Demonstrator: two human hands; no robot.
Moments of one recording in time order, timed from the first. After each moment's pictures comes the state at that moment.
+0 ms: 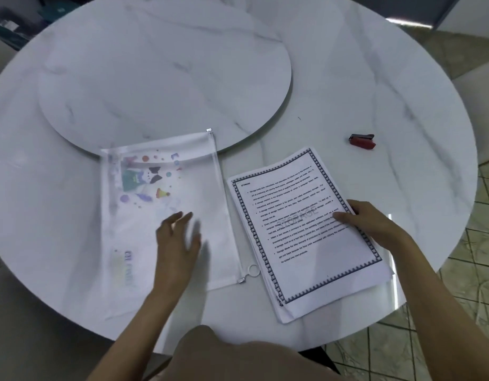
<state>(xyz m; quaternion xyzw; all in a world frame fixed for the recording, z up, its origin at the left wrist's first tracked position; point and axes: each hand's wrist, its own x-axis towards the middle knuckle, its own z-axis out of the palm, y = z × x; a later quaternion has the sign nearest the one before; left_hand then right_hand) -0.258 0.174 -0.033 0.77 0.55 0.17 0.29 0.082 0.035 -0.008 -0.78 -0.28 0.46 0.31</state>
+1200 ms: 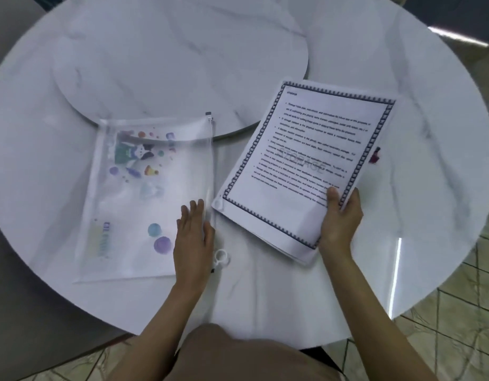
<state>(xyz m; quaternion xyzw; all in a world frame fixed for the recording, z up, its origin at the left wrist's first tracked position) -0.173 0.106 -0.049 0.67 0.61 0.27 0.33 0.046 0.068 -0.014 -0.72 -0.17 0.18 0.64</state>
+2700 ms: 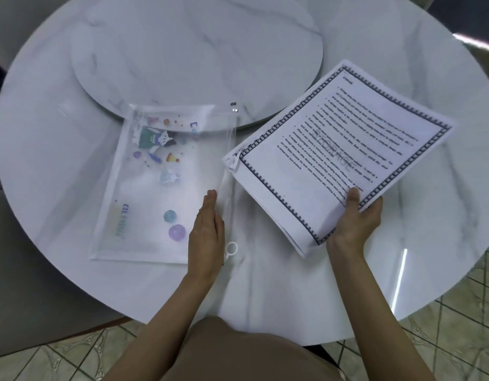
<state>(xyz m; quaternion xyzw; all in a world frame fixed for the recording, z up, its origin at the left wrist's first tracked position) -0.150 0.093 -0.046 0.63 0.59 0.32 0.38 0.058 0.066 -0.005 -0.67 -0.07 0.17 0.72</state>
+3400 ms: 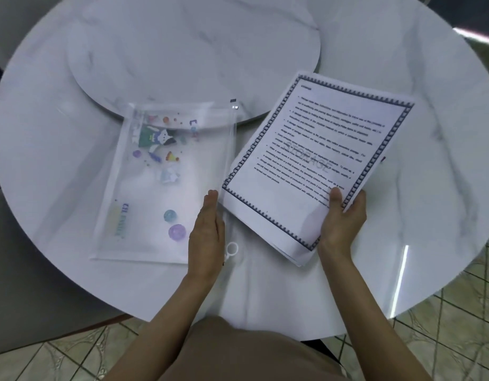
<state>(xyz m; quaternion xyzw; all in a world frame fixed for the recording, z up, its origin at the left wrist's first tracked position) -0.147 0.083 -0.044 0.63 0.60 0.30 0.40 0.045 0.056 -0.009 -0.72 -0.16 0.18 0.65</state>
